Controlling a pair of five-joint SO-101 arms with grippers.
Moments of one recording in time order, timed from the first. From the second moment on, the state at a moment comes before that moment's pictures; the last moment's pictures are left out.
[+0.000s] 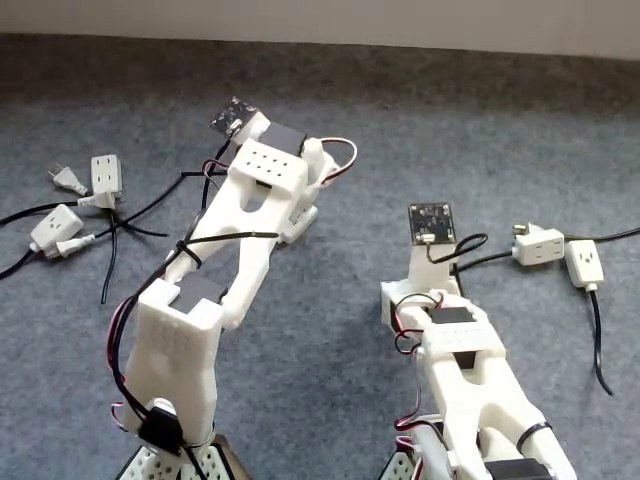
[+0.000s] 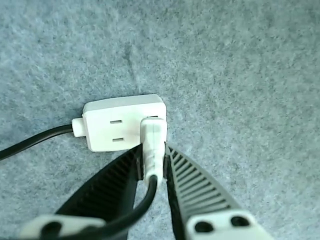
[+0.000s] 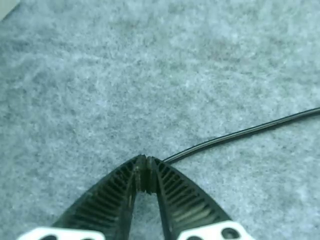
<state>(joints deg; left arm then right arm) 16.8 32.5 -25.1 74.2 75.1 -10.4 -30.9 72.2 22.6 0.3</state>
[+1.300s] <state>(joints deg) 18.8 36.9 -21.3 86.8 65.1 -10.4 -30.9 72.2 22.6 0.3</state>
